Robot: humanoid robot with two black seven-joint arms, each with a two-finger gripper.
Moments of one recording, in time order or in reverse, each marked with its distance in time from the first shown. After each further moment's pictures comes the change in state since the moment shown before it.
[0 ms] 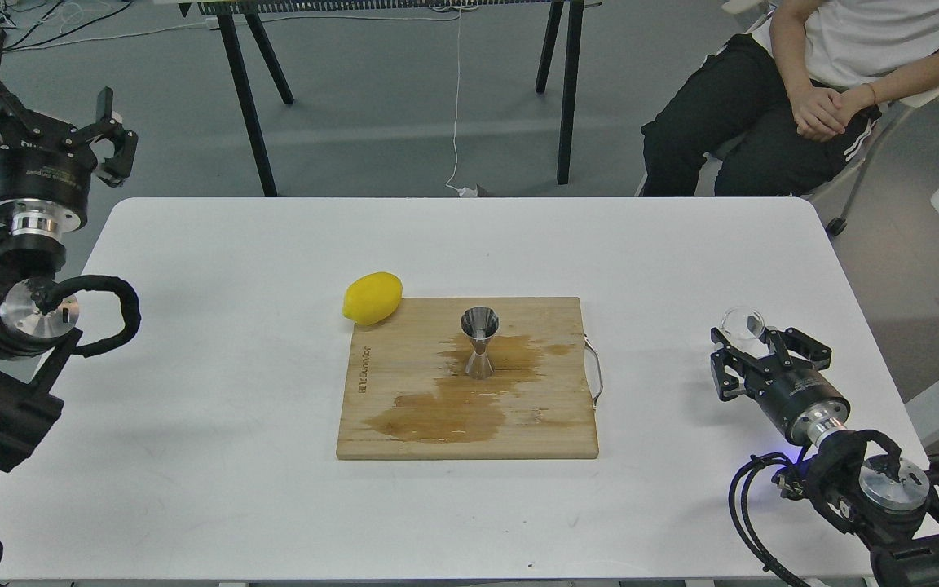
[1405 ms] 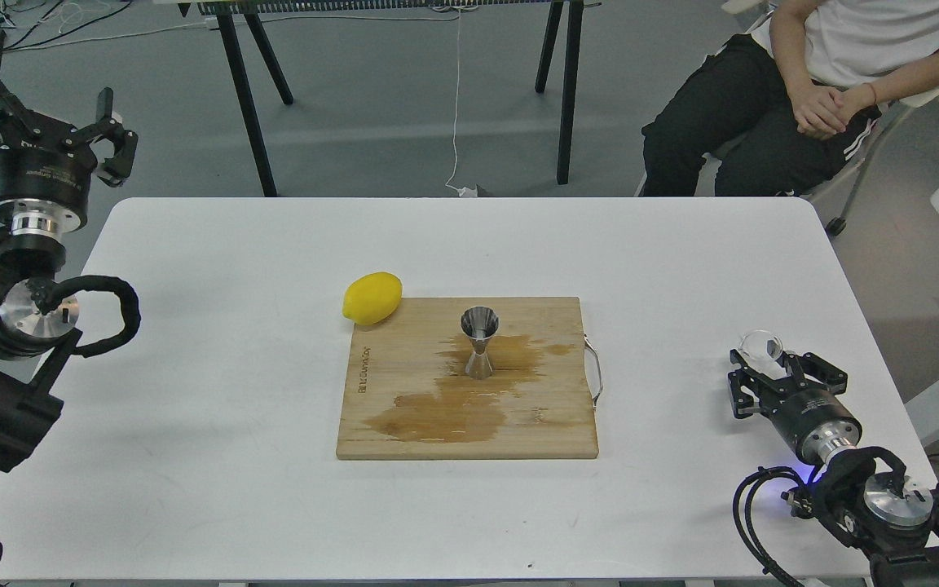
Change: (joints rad) left arm 0.000 0.001 0.001 0.000 0.001 0.000 -0.001; right arm 0.007 0.028 0.020 -0.095 -0.004 0.009 0.003
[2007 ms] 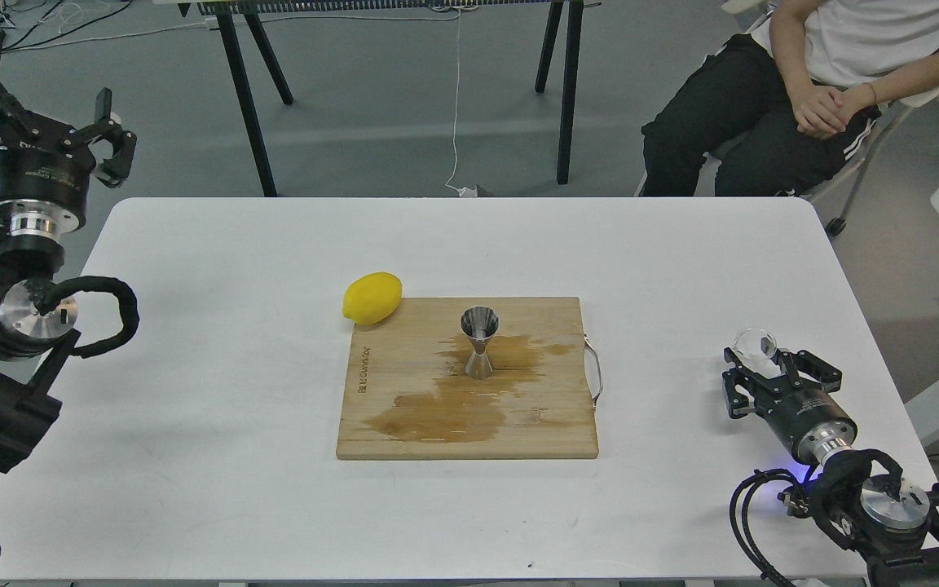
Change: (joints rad) left arm 0.002 0.004 0.000 0.000 0.000 0.000 0.000; right arm 0.001 0.000 -0.017 -0.002 -0.004 0.038 -0.003
